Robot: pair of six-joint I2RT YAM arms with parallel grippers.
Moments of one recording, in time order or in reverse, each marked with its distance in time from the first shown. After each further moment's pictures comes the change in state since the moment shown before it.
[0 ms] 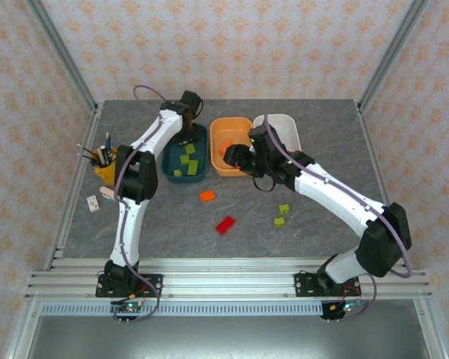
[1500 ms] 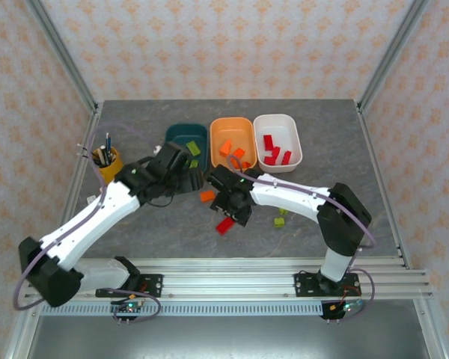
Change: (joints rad) left arm -0.354 -1.205 -1.043 0.135 -0.043 -0.140; right arm 0.265 0.287 0.020 -0.371 0.032 0.524
